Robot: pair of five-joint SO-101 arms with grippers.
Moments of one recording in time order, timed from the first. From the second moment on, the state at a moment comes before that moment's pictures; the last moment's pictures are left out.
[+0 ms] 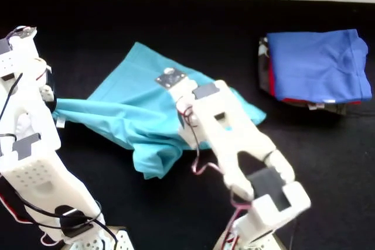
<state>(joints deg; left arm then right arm) -33.3 27.7 -24.1 89.3 -11.6 -30.8 8.2 19.0 67.5 18.2</state>
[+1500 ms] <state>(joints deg) -36.2 27.8 -30.2 89.4 -11.6 -30.7 23.1 -33.7 98.2 13.8</state>
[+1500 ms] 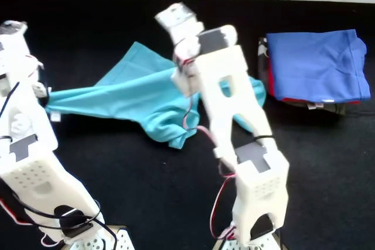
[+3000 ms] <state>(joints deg) -44.4 27.8 -33.6 84.6 -11.6 -42.2 22.4 -12.4 81.6 14.0</state>
